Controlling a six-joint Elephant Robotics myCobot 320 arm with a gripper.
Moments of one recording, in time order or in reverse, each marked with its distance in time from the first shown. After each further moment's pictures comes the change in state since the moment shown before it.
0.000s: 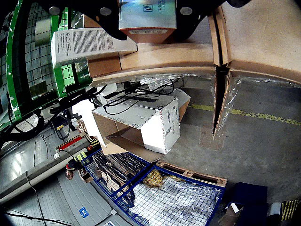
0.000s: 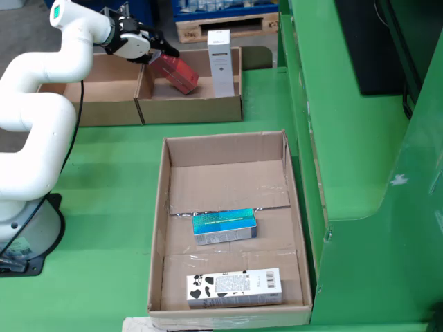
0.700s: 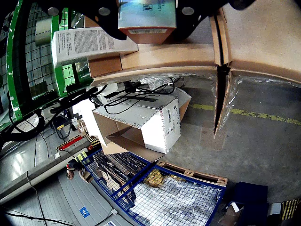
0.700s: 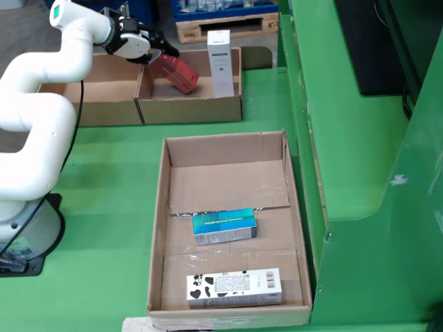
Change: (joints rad) arm 0.000 0.000 0.000 0.000 0.000 0.000
